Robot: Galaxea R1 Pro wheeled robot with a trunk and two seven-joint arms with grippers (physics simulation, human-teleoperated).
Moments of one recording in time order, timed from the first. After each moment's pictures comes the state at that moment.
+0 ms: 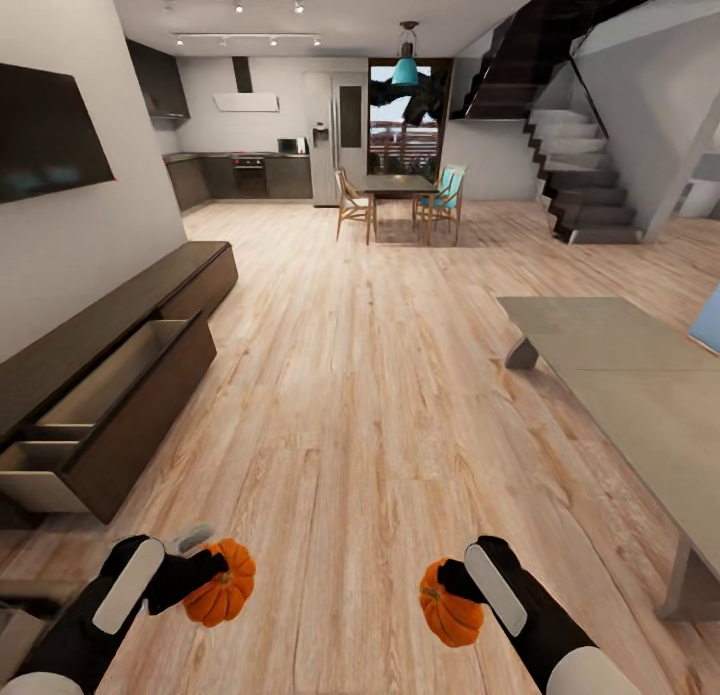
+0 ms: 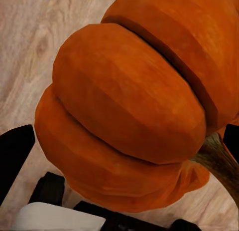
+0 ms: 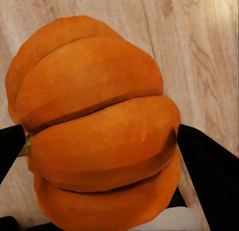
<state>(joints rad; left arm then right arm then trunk) -0.44 0.20 -0.03 -0.98 0.92 0.87 0.48 -0.51 -0.03 0.31 -0.84 -0.80 0.74 -0.62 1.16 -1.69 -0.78</state>
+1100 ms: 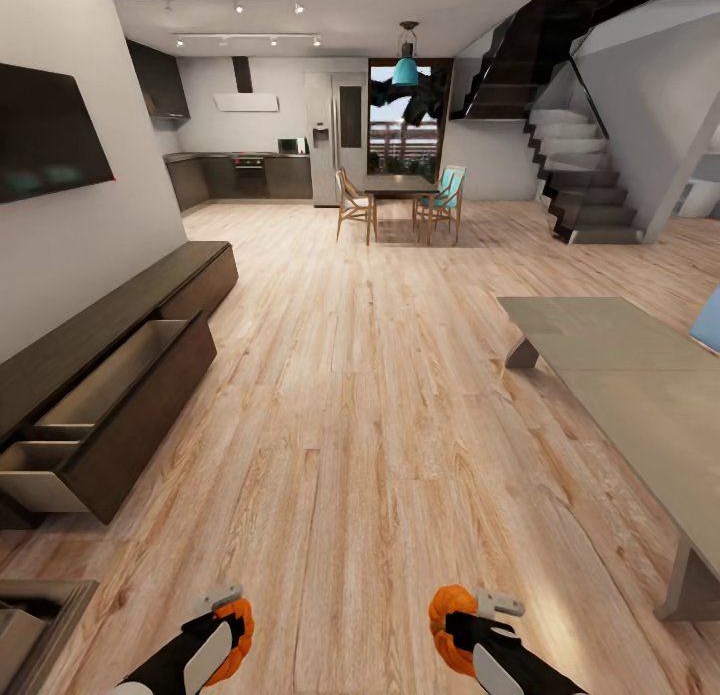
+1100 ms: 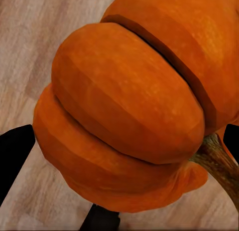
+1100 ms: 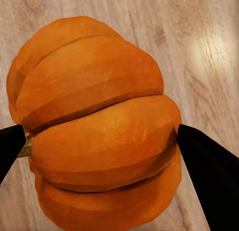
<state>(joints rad) -0.51 0.04 -0.31 -0.36 0.70 0.21 0.48 -0.50 -0.03 0.62 -0.36 -0.81 0.07 -0.32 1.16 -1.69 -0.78</state>
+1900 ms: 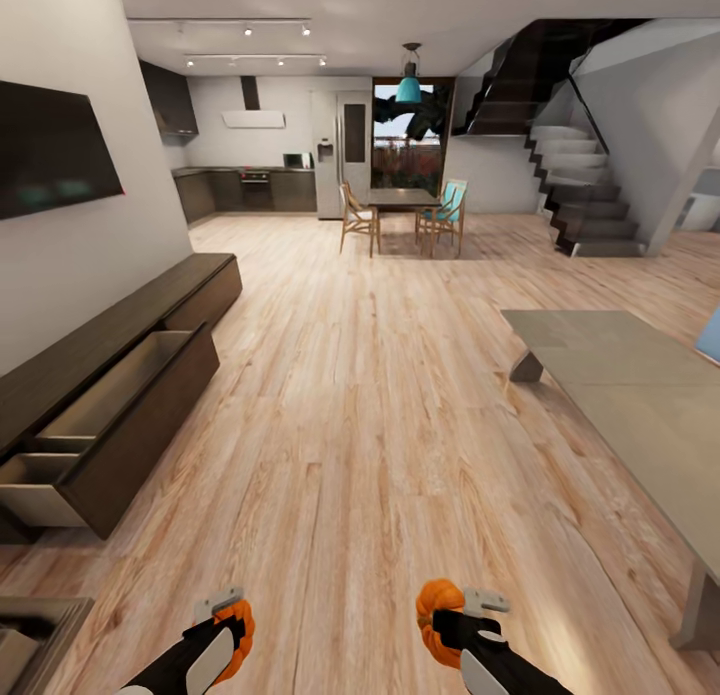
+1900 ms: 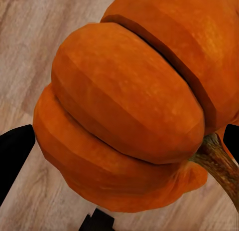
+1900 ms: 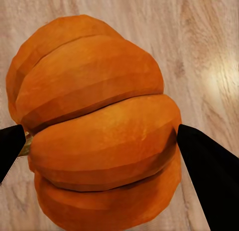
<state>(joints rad) -0.51 0.02 -0.31 -0.34 0.69 0.16 0.48 -0.50 0.00 0.68 -0.36 -0.81 0.02 -0.33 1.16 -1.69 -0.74</state>
